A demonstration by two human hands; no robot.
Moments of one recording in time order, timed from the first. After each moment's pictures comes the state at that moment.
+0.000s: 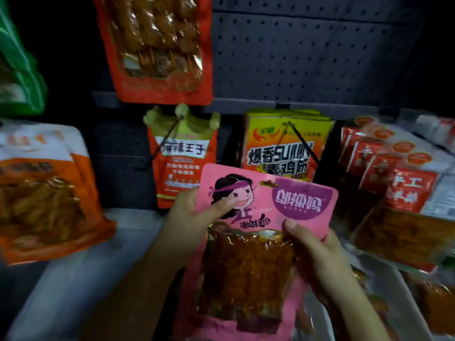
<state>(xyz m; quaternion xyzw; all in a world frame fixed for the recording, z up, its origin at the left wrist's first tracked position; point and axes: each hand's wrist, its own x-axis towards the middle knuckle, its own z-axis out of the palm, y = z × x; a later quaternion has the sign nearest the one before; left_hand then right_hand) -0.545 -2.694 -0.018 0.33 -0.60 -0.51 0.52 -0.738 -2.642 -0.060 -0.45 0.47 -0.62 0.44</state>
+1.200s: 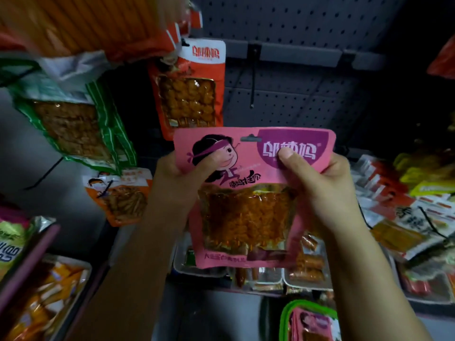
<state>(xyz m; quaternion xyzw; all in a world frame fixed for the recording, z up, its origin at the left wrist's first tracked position) -0.525 -2.602 0.248 0.39 -0.54 -0.47 0.58 -0.711 -2.578 0.263 -0.55 0.44 -0.60 0.37</state>
